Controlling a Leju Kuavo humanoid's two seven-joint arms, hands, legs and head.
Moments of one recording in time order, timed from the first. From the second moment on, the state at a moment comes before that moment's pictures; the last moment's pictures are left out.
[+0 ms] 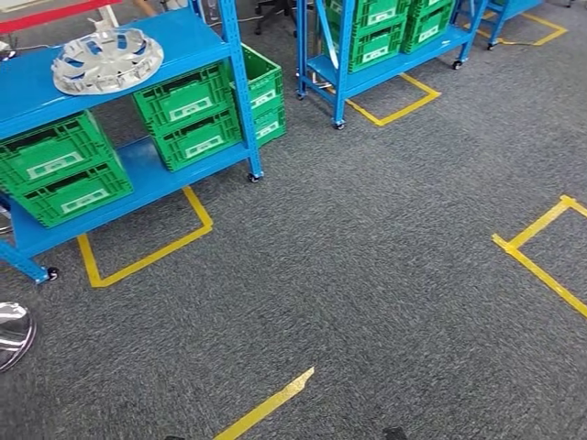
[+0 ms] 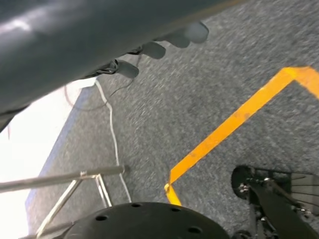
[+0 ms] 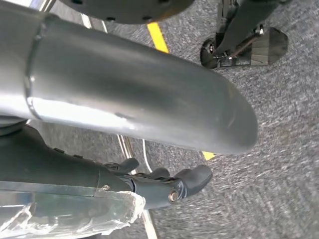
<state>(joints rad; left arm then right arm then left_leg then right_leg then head) -0.07 -0.21 0.87 -0.22 -0.93 0.35 0.01 -0.08 0.22 -0.97 -0.20 1.16 -0.23 -0.06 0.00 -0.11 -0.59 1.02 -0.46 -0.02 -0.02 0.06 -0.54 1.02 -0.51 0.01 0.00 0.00</state>
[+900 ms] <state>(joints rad) -0.07 -0.21 0.87 -0.22 -0.97 0.36 0.03 -0.08 0.24 -0.96 -0.20 1.18 -0.20 -0.05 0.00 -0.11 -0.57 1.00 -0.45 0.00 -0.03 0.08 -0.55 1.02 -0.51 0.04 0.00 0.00</state>
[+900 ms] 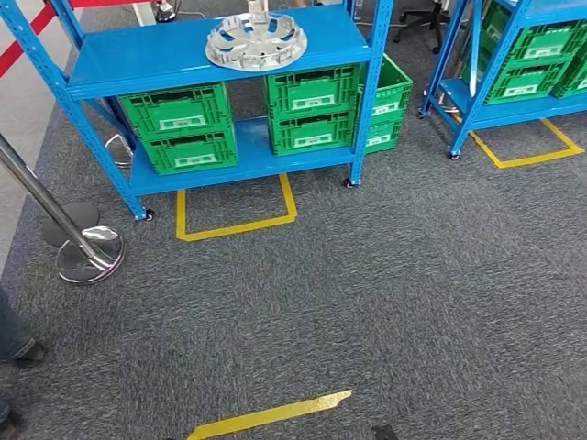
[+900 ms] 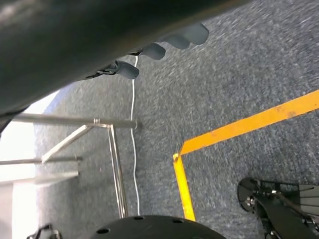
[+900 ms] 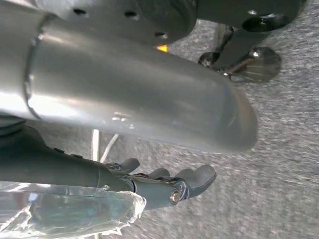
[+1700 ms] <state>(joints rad) -0.07 -0.22 0.86 -0.22 -0.99 0.36 0.02 -0.08 0.23 -0.96 -0.20 1.16 -0.19 -0.03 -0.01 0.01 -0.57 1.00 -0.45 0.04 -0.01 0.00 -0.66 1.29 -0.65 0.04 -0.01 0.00</state>
